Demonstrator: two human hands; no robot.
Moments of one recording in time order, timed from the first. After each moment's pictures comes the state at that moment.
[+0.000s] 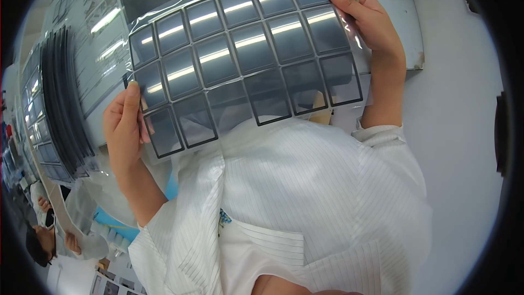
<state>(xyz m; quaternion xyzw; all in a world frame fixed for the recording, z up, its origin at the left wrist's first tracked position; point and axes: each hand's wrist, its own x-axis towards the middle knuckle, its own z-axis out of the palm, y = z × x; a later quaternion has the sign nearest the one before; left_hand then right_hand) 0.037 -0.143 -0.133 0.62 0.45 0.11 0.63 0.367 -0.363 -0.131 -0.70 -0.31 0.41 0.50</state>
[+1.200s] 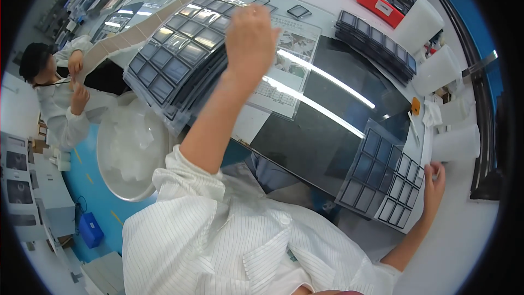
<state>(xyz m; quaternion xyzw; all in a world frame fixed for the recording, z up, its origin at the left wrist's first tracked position) 0.079 -0.022 -0.078 0.81 0.42 0.40 -0.09 0.439 -0.394 -0.094 -0.87 -0.39 0.04 0.31</state>
